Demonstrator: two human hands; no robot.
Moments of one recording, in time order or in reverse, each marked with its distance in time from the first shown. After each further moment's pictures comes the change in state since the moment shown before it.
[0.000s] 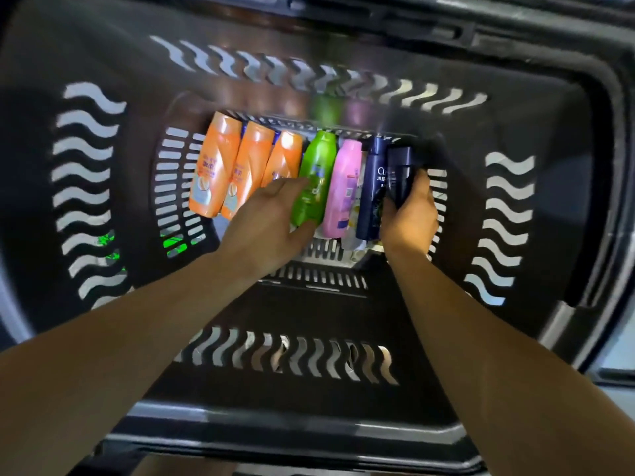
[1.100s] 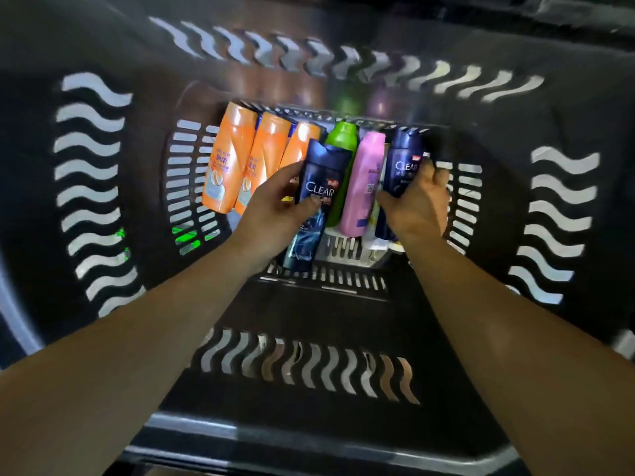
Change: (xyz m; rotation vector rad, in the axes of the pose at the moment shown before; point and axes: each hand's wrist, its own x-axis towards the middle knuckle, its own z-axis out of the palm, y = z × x) left_hand 0.014 -0.016 0.013 -0.807 0.071 -0.342; right_hand 0.026 -0.007 0.028 -0.169 -0.186 0.037
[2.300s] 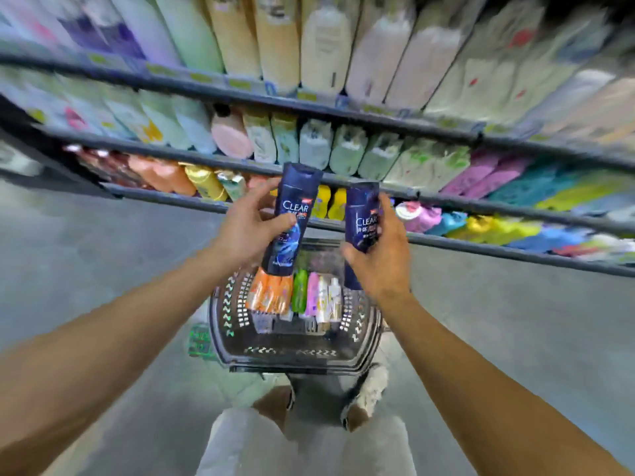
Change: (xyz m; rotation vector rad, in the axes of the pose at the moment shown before) left_hand -0.362 0.428 -0.109 0.110 -0.007 0.561; right_hand -0.382 -0.149 -0.459 0.549 0.350 -0.497
